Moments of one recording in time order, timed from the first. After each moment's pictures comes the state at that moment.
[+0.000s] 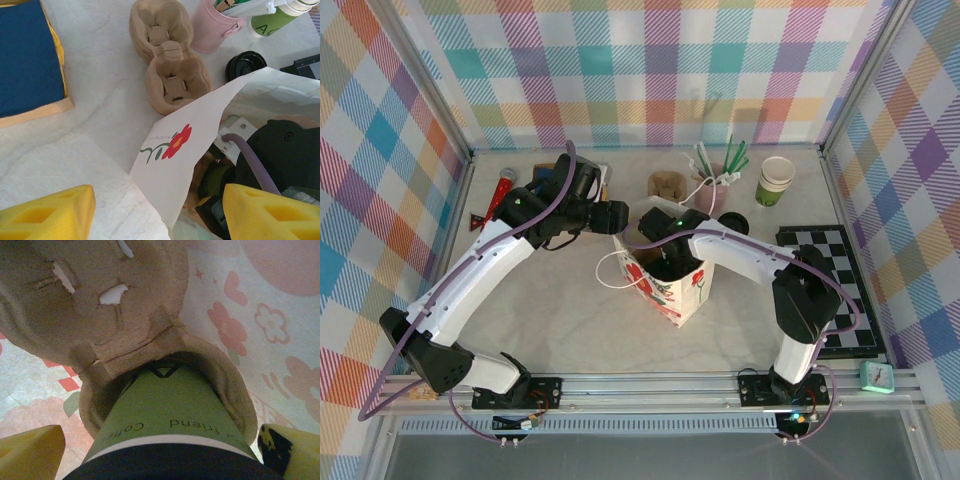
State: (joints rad) left arm -0.65 1.41 1.59 -1.00 -0.04 -0.39; right arm 0.82 1.77 1.39 -1.10 0.06 0.46
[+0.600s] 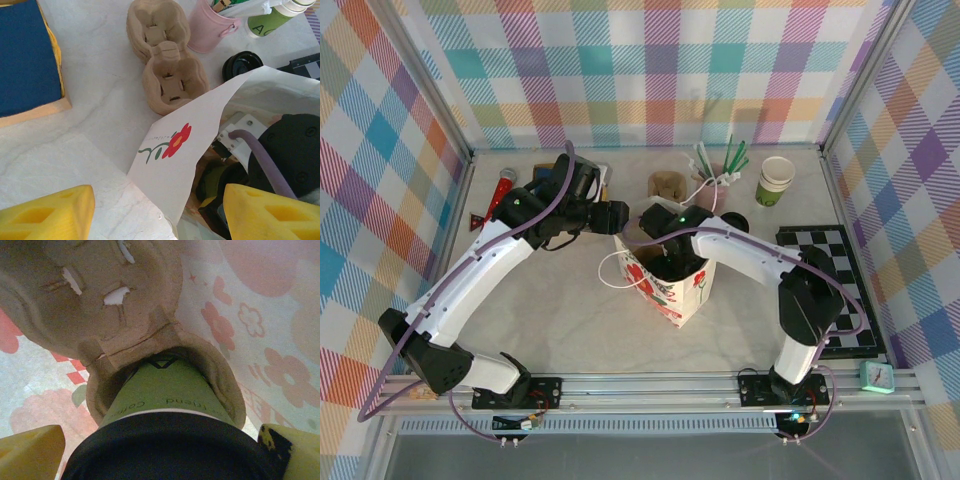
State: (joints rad) left arm -0.65 1.40 1.59 -1.00 -0.03 -0.39; right arm 0.82 1.74 1.43 -1.15 0.06 0.46
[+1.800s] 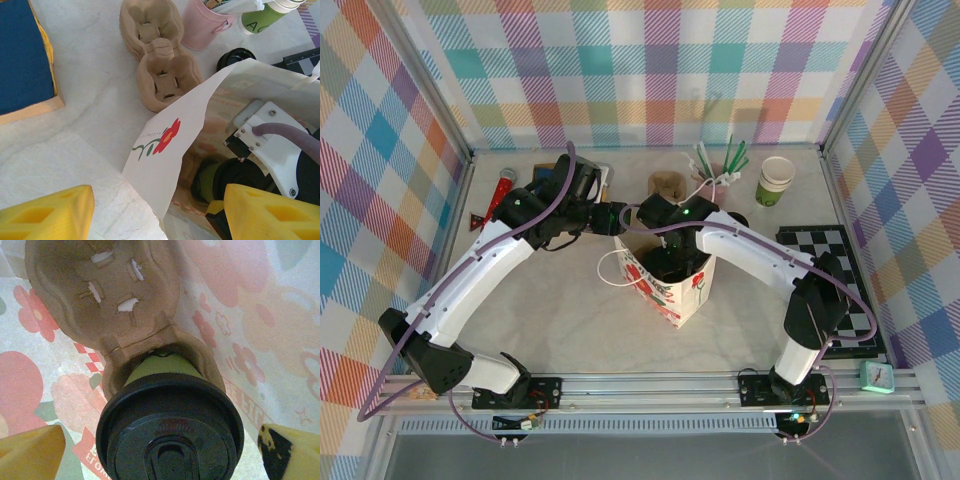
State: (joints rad) left arm -0.65 1.40 1.59 -1.00 -0.02 -0.39; right arm 0.85 1.72 1.55 -1.26 0.11 0.46
